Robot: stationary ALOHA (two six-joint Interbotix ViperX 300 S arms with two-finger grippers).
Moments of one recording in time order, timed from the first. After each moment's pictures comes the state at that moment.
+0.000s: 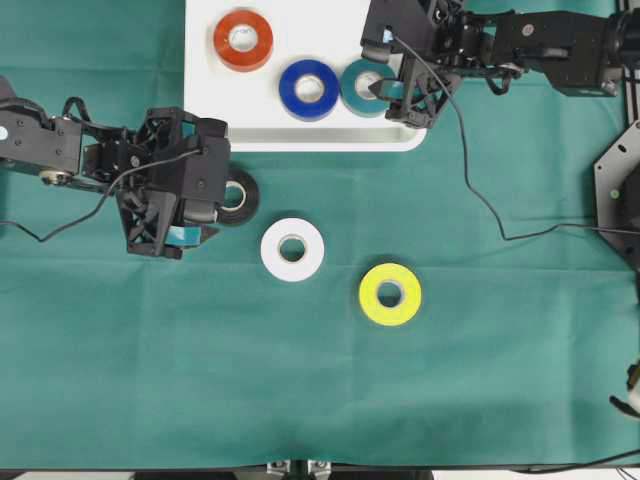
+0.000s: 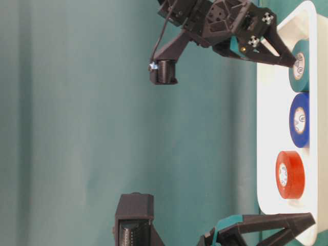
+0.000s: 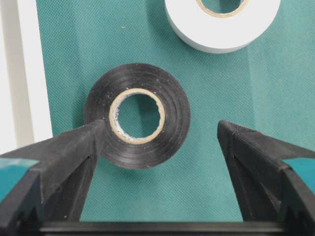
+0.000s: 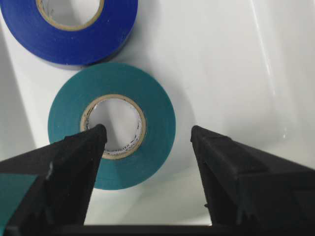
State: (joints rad) left arm -0.03 -0.10 0.77 -0.03 0.27 0.12; right arm -0.38 0.02 0.70 -0.25 0.20 0.23
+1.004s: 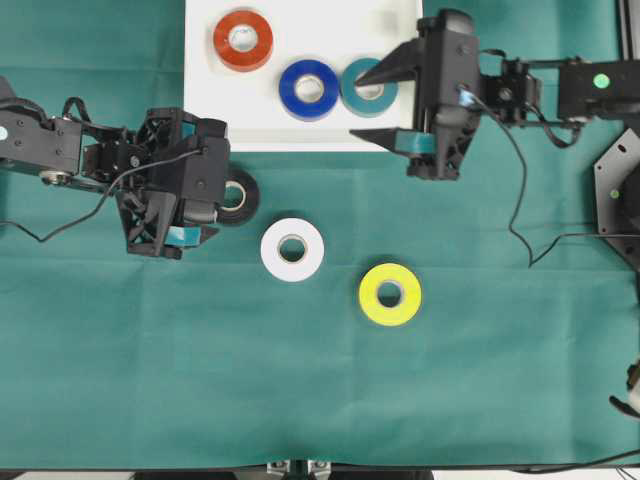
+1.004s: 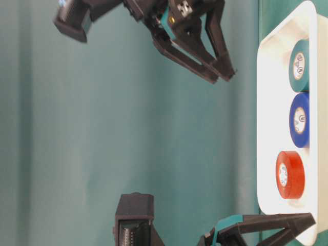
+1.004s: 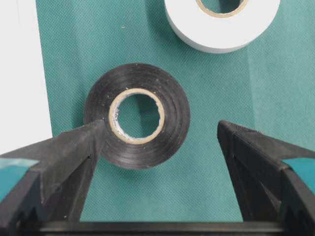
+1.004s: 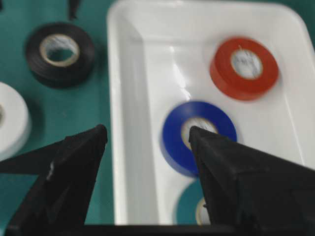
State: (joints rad) left arm -0.03 -0.10 0.77 -0.02 0.27 0.12; right arm -0.17 -0.26 0.85 -0.25 -0.11 0.23
